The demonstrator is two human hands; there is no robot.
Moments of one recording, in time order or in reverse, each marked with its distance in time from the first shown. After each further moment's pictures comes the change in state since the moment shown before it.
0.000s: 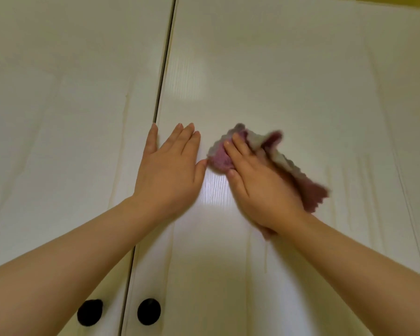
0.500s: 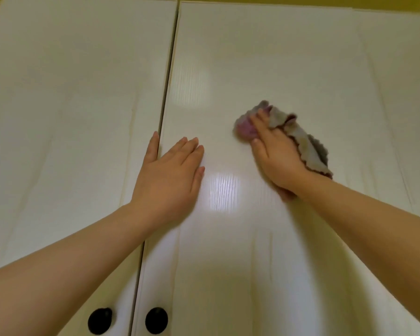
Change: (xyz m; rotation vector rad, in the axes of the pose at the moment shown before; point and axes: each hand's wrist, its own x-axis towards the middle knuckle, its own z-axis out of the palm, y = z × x) left_hand -0.001 -0.015 0.007 -0.012 0.136 0.134; right_hand 0.047 0.044 -0.018 0.111 0.024 0.142
